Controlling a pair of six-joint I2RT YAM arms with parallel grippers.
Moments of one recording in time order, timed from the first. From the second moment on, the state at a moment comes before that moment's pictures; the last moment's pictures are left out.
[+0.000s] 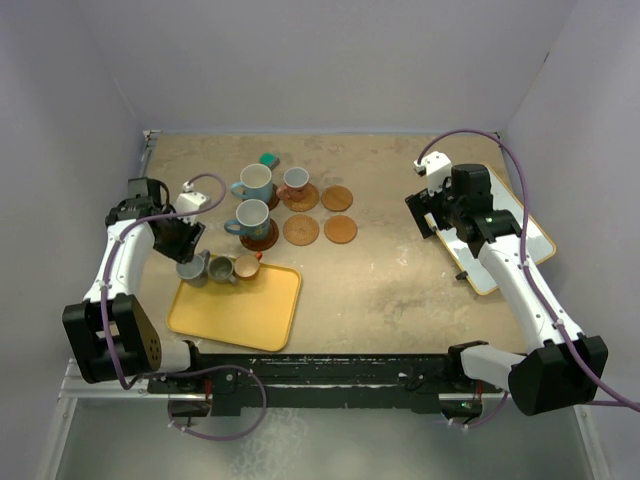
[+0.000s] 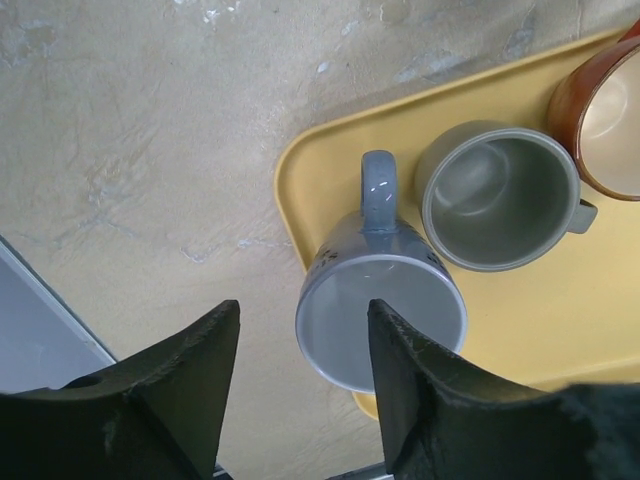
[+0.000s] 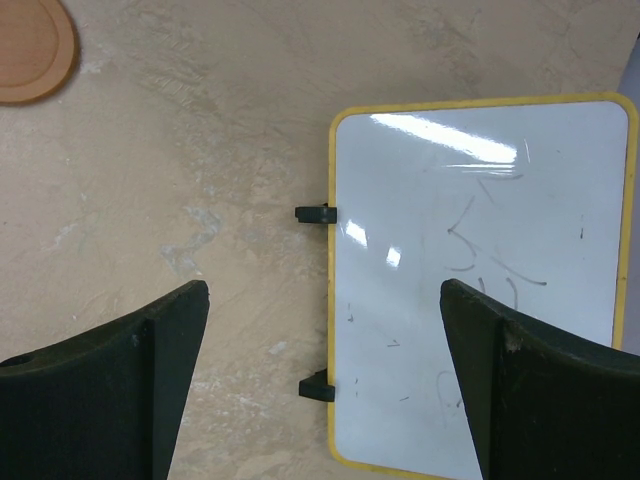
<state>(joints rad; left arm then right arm) 0.20 1.35 1.05 -0.87 0.22 0.67 0.18 1.18 1.09 -0.59 0.06 -0.40</state>
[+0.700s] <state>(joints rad) 0.20 1.37 0.98 -0.89 0.16 0.59 0.18 1.18 1.09 -0.61 0.05 -0.40</state>
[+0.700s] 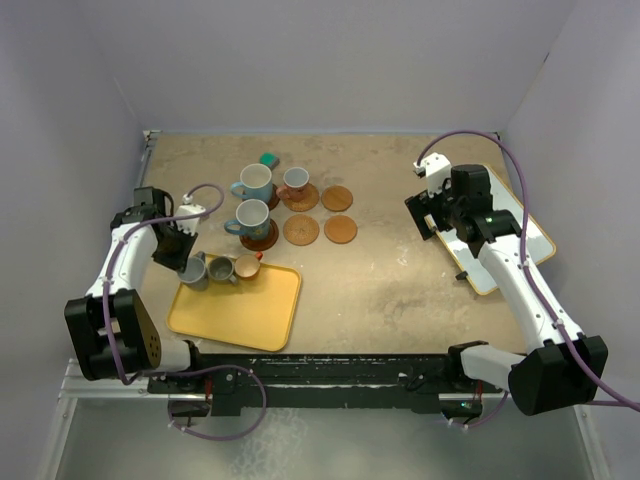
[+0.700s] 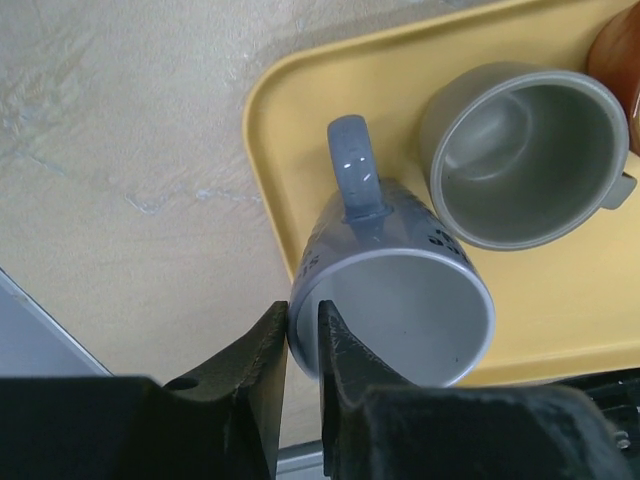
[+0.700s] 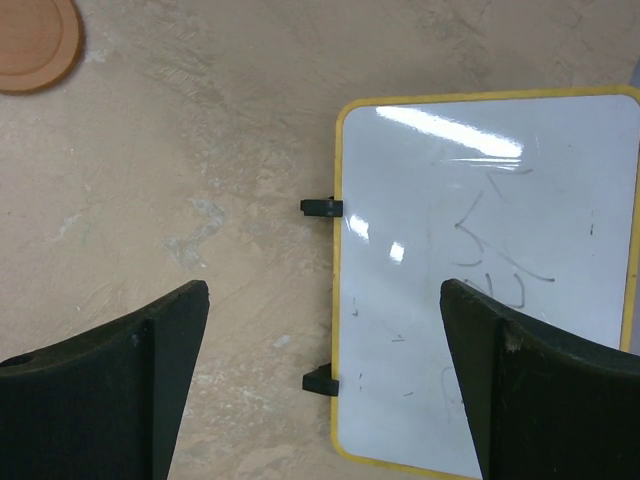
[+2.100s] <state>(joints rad) 0.20 1.18 1.00 -1.24 0.42 1.84 0.18 1.21 1.09 -0.61 0.03 -0.40</state>
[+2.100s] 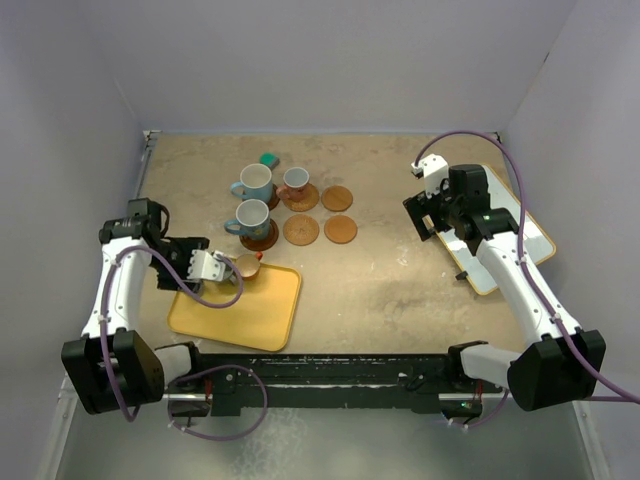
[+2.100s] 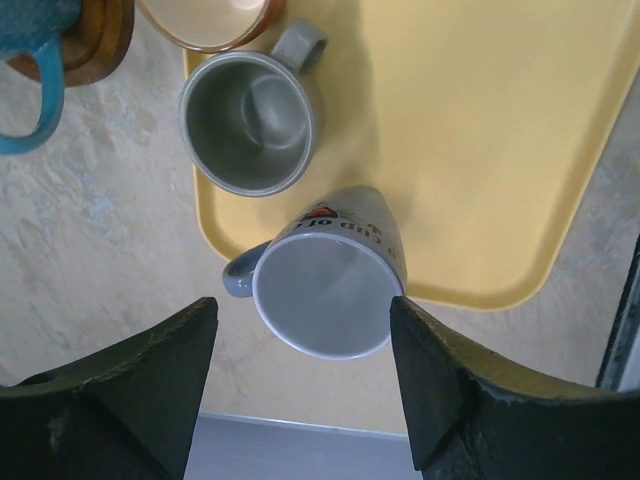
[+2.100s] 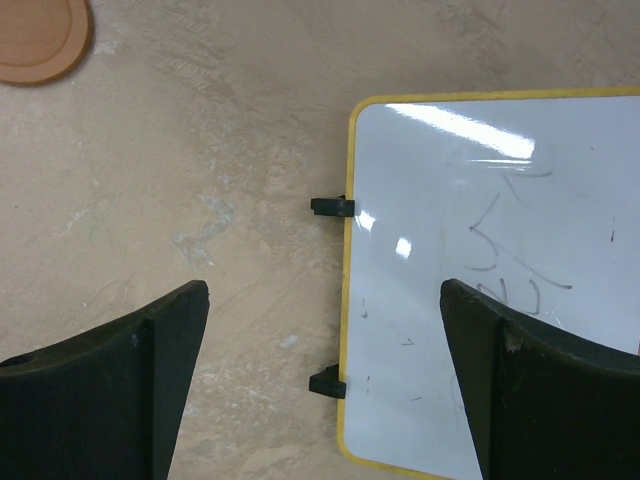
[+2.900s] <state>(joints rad) 0.12 1.46 1.06 -1.27 0.35 2.10 0.18 1.21 1.09 -0.61 0.03 -0.40</state>
